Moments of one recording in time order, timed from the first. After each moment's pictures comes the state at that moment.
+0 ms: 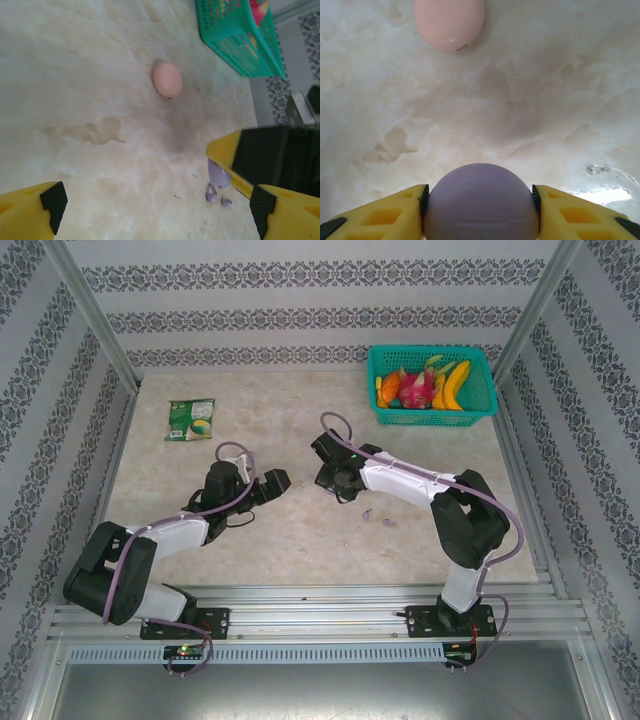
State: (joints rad) left arm -0.37 1.40 0.49 0.43 0.37 -0.82; right arm 0.70 1.81 1.28 -0.61 0.09 1.13
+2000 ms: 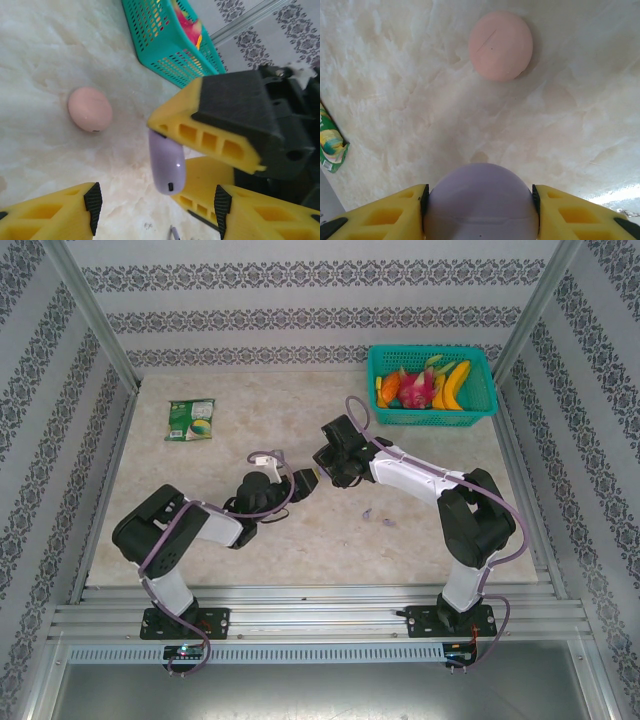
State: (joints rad) left arm -0.58 1.73 0.53 0.99 0.17 -0.90; right arm 0.63 1.80 1.28 -0.45 -0.03 1.41
